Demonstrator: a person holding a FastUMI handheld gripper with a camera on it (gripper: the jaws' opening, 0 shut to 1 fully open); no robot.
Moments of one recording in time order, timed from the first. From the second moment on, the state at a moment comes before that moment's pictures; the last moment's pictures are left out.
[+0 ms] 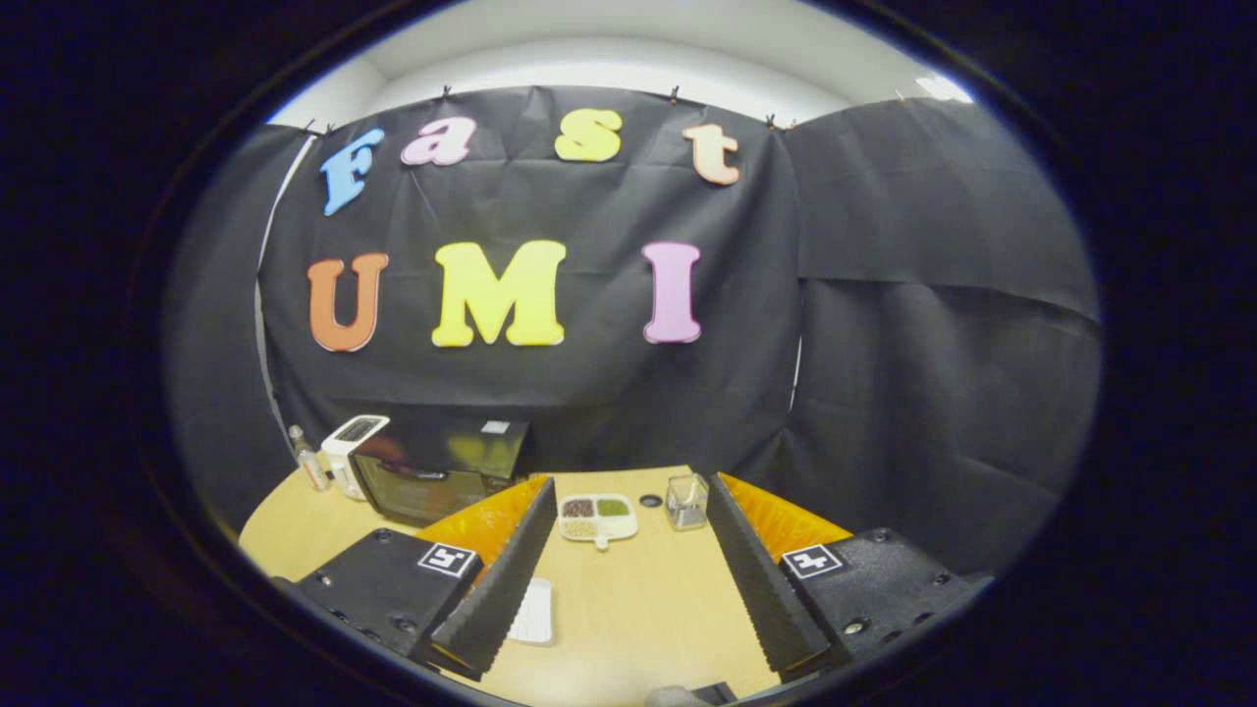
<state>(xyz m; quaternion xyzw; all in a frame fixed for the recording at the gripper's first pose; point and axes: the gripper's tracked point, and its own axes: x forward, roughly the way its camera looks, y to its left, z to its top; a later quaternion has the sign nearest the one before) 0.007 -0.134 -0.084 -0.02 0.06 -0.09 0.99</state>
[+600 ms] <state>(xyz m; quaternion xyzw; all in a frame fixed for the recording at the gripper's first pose) -0.034 -0.116 -0.042 -0.04 0.00 0.01 1.00</state>
